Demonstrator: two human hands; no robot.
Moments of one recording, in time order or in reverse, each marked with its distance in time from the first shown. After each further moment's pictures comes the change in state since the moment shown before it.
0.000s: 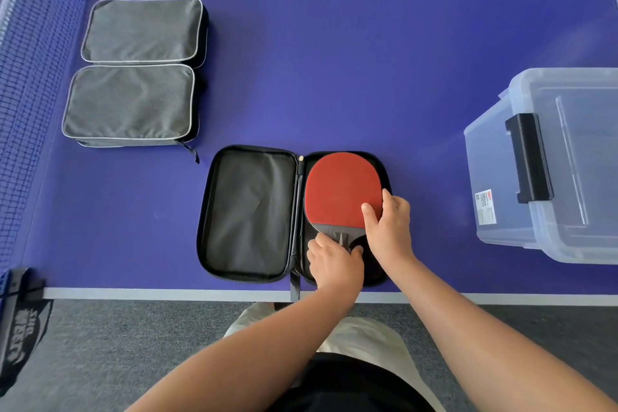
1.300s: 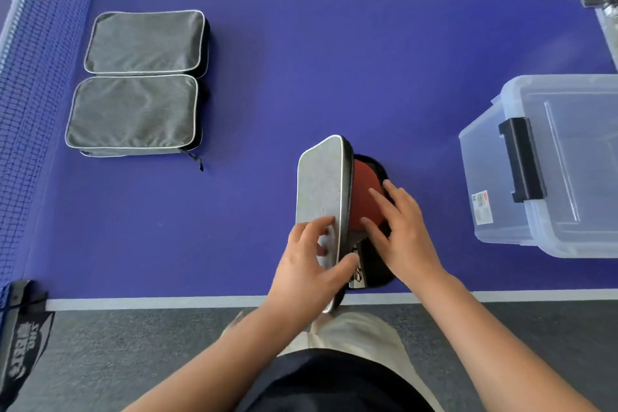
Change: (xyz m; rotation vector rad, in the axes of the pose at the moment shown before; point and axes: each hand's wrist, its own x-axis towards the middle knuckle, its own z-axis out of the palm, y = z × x) left_hand -0.046 -0.007 -0.136 -0.239 -0.178 0.461; right_hand -0.032 -0.019 -0.046 -0.125 0.001 -0.412
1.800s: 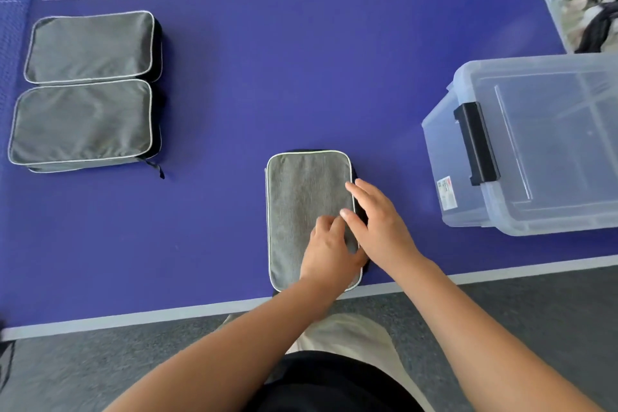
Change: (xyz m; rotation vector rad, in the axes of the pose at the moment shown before) left_hand 0.054 -0.016 0.107 0.312 -0.066 0.143; right_hand 0.005 0.016 -0.016 0.080 -0.110 0.118
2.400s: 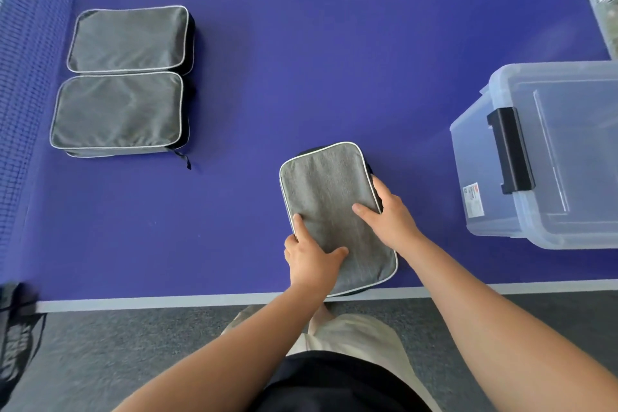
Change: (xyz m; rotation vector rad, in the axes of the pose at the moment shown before) left_hand -0.011 -0.038 -0.021 -0.288 0.084 -0.576; right_hand 0.037 0.017 0.021 0.199 -0.207 0.331
